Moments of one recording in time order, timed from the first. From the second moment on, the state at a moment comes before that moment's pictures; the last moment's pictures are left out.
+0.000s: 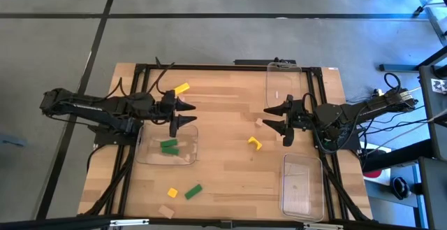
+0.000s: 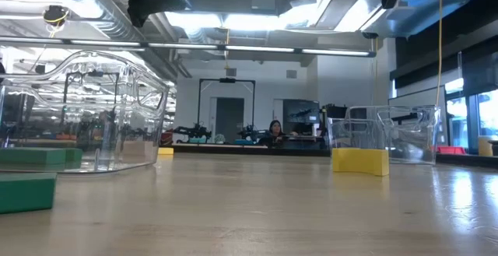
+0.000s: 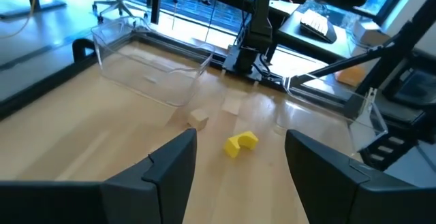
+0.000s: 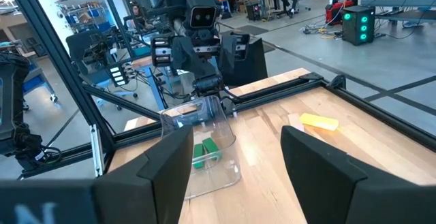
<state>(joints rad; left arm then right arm) -0.05 0.80 0.61 0.02 -0.19 -0.35 0.30 0.84 0.64 0.13 0.44 0.30</state>
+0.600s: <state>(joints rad) -0.27 1.30 1.23 -0.72 0.02 -0.47 0.30 0.84 0.64 0.12 0.44 0.31</state>
